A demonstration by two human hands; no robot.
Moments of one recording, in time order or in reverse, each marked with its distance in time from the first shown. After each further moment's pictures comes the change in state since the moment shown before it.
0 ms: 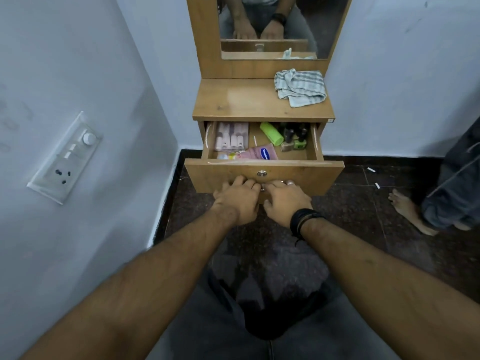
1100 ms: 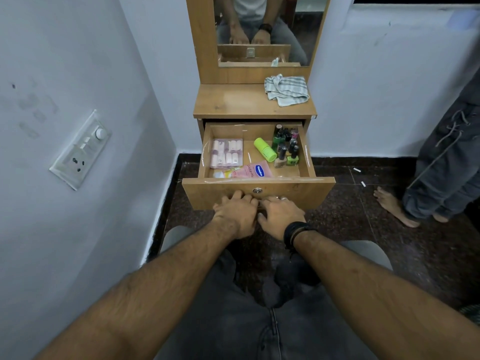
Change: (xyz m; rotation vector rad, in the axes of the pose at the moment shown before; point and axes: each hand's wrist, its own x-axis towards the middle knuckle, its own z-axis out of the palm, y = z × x) left_hand -0.084 0.040 0.013 -0.015 -0.091 -0.034; right_hand -0.083 -0.021 0.025 0.002 -0.019 0.038
